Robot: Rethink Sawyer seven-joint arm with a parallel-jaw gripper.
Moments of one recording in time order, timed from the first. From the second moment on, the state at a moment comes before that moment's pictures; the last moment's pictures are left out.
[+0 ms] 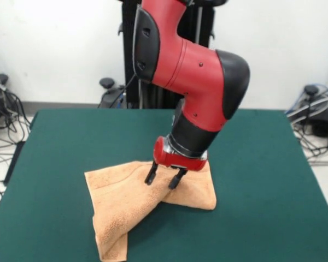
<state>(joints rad) 0.08 -0.09 -0.38 1.30 0.04 0.31 1.59</state>
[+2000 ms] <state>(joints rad) -0.01 -0.06 -0.31 1.31 0.10 0.20 1.59</state>
